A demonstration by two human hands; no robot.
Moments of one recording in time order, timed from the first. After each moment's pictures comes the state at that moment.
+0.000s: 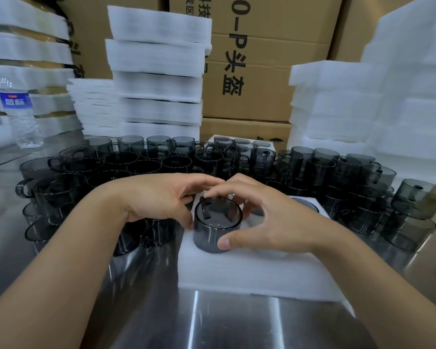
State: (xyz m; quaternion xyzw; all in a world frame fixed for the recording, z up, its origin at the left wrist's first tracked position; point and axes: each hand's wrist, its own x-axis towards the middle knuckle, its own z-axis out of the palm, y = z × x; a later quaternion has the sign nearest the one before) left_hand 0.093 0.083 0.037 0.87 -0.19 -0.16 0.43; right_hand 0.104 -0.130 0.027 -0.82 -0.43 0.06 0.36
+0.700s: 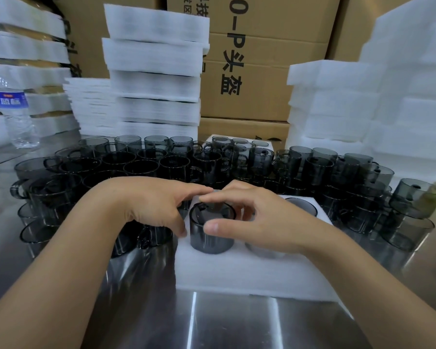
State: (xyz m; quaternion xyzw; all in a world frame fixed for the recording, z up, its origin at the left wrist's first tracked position) left_hand 0.099 0.085 0.040 0.95 -0.15 -0.18 0.22; right_hand 0.109 -0.123 0.020 -0.85 -0.40 0.05 0.35
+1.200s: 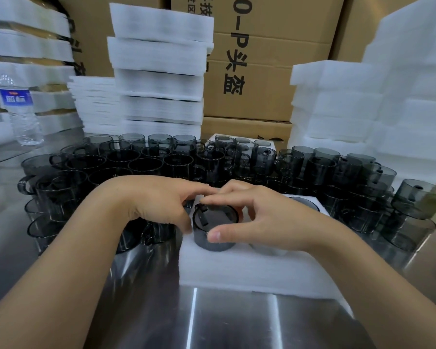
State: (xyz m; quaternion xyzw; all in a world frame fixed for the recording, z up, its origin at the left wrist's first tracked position) left_hand 0.095 0.083 0.039 0.94 -0.17 -0.17 0.25; right_hand 0.107 -0.124 0.026 -0.85 -0.41 0.09 0.32
